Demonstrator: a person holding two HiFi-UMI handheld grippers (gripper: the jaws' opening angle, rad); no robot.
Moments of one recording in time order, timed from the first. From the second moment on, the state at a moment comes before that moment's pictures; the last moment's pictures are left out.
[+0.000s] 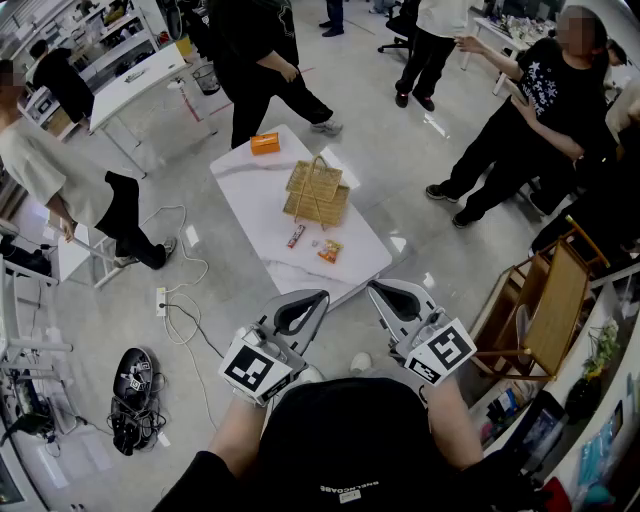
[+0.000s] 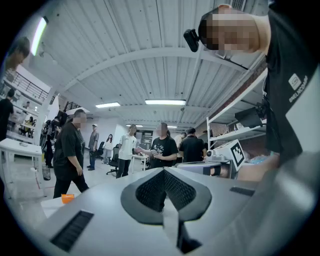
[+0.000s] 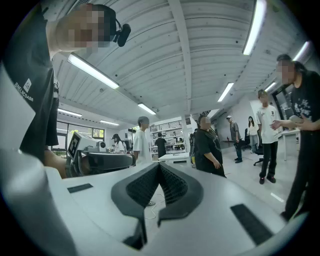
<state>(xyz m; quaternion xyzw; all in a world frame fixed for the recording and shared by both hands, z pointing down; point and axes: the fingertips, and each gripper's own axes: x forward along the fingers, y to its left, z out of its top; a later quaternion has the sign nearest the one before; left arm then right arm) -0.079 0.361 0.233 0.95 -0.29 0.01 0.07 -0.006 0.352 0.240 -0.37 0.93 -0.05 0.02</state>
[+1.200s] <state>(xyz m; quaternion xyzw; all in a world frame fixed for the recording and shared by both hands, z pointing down) -0.018 0.337 0.256 0.94 -0.33 0.02 0.07 0.072 0.333 0.261 -0.37 0.93 -0.07 0.03</state>
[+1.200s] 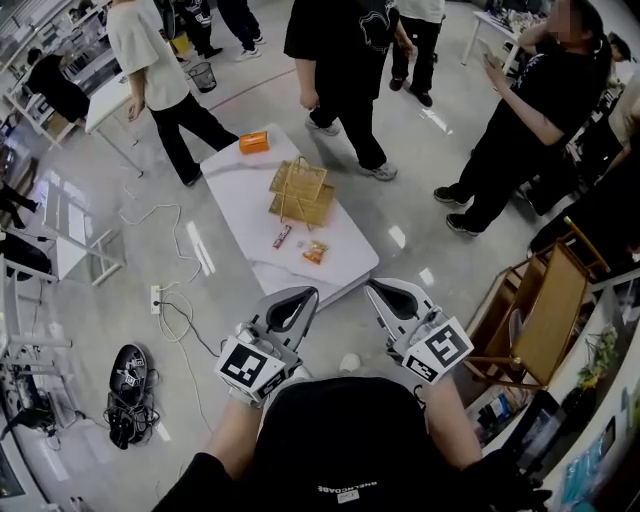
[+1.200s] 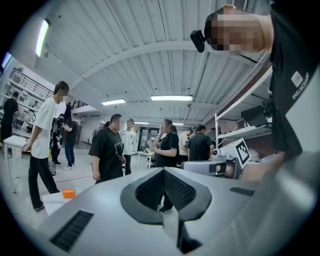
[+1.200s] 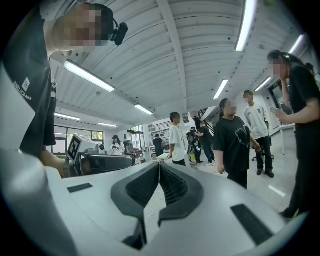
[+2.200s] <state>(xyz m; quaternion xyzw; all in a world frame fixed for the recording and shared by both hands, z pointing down) 0.018 0.286 0.277 0.94 -0.33 0.04 0.08 0.116 0.284 0.282 -0.38 0.92 -0.10 0.03</state>
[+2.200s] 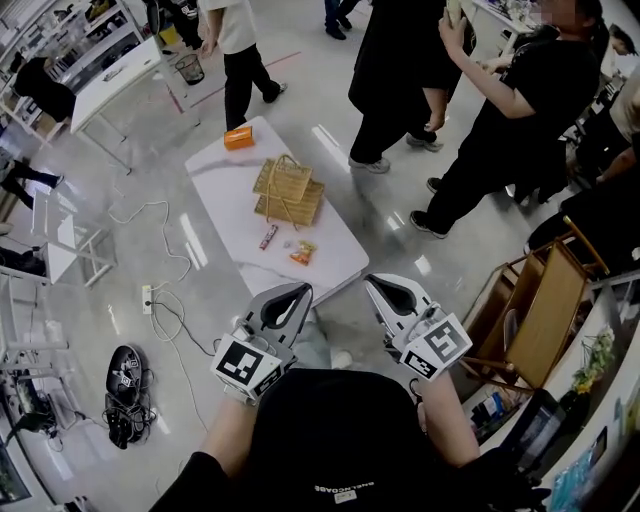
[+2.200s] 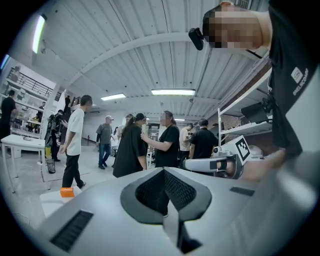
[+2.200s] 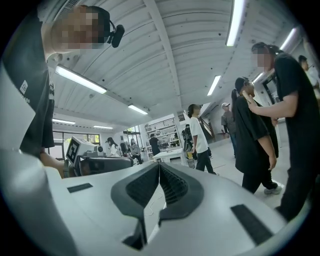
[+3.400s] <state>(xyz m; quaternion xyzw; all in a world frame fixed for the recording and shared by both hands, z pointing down) -0.052 0.110 0.308 0.94 -0.32 0.03 0.12 0.049 0.115 0.301 -0.40 0.91 -0.12 -0.01</state>
